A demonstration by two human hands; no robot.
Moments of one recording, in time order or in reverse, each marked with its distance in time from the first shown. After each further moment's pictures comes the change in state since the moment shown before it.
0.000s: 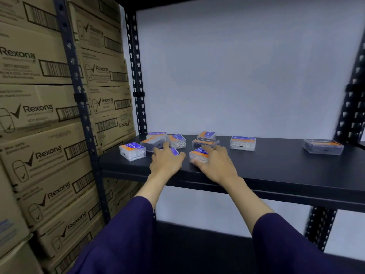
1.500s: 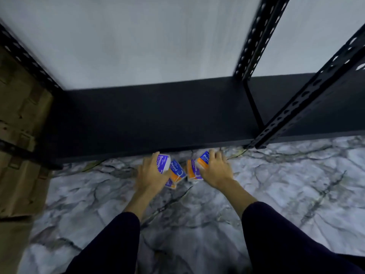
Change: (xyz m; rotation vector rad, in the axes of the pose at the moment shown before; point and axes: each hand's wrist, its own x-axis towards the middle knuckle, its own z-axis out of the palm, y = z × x) left_hand -0.281 -0.208 0.410 0.120 -0.662 -0.089; right_hand -0.416 0.293 0.212 -0.152 -0.606 0.765
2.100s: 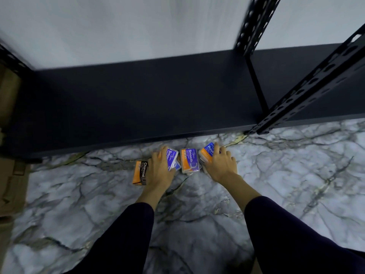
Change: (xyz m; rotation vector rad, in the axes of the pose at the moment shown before) left_hand 0.031 0.000 0.078 0.185 -0.103 0.090; right_hand 0.031 0.044 0.038 -0.098 -0.088 0.108
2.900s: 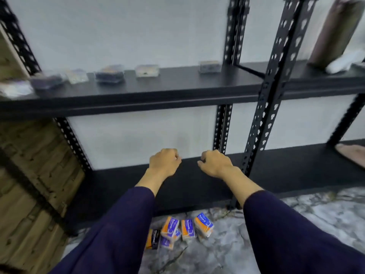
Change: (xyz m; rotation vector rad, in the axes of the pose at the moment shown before) left_hand -0.156 0.177 -0.304 0.224 0.369 0.370; right_hand -0.202 -0.059 -0.320 0.016 0.359 -0.314
